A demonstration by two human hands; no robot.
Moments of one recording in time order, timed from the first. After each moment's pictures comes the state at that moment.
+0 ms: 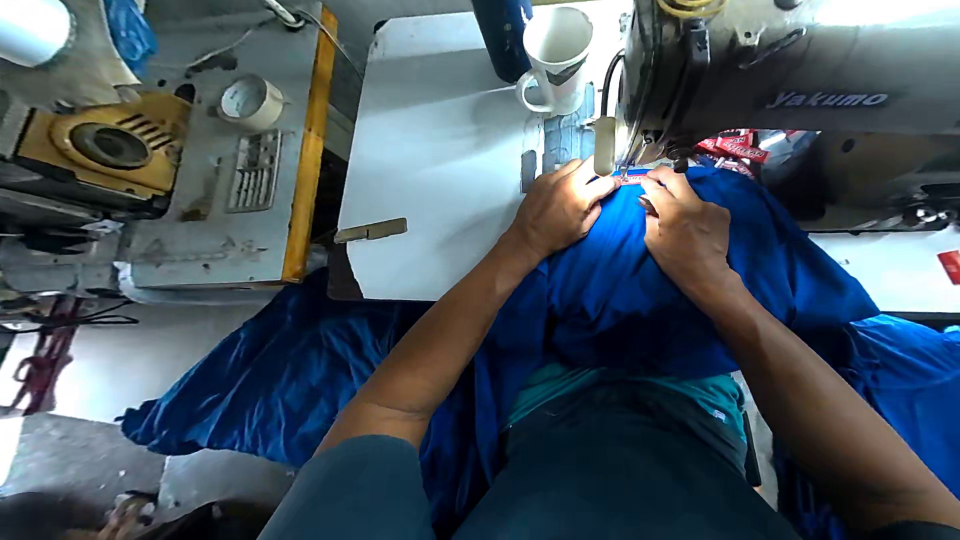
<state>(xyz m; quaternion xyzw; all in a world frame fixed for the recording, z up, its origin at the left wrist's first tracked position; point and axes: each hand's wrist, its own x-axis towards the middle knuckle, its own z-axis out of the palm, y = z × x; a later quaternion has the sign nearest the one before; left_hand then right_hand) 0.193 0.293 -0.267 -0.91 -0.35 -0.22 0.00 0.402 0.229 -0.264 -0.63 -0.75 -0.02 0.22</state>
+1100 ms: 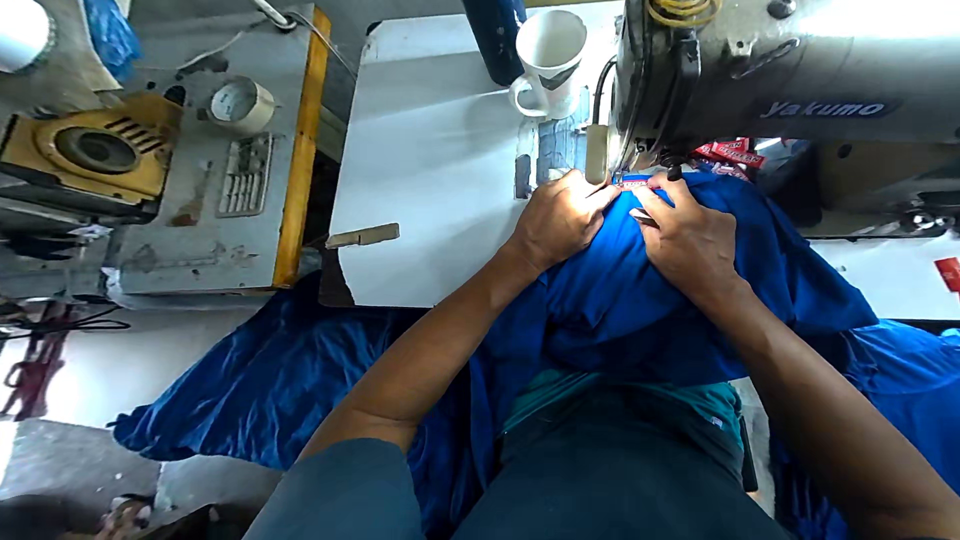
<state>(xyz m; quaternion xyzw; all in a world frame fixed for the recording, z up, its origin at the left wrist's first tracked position) 0.203 0.285 -0.269 -0.91 -0.35 -0.22 0.02 0.418 0.225 -0.260 -0.60 -0.78 -0.01 0.19</state>
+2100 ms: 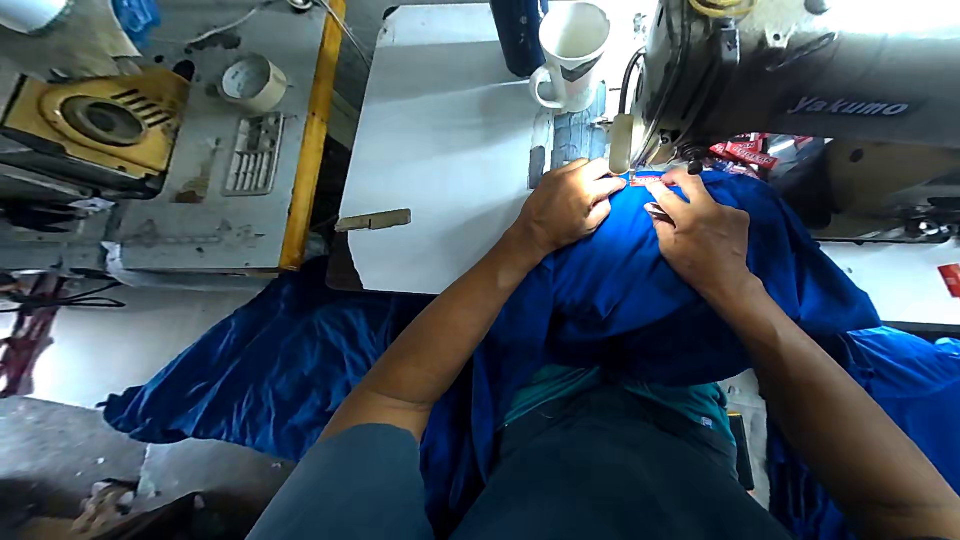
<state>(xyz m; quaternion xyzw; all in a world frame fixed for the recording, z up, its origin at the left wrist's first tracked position) 0.189 0.295 -0.270 -0.91 -0.33 -0.26 -0.04 0.419 0.224 -0.259 -0.59 -0.78 0.00 0.19</state>
